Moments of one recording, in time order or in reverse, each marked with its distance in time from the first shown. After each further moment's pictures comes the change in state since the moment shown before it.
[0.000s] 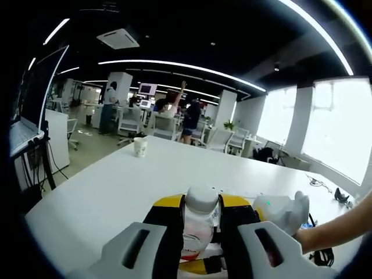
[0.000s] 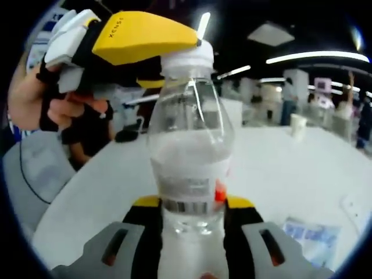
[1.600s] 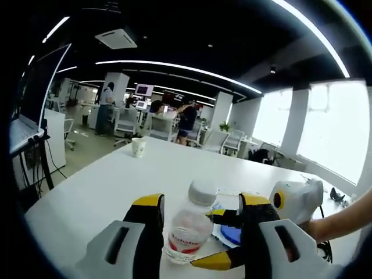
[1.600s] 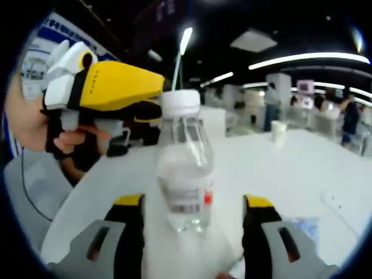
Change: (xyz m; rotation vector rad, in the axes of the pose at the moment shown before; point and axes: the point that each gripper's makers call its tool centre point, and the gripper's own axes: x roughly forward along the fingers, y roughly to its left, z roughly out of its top) left arm -0.018 0.004 -0.002 -0.002 -0.009 -0.036; right arm -0.037 -0.005 0.023 0.057 -0.076 -0.136
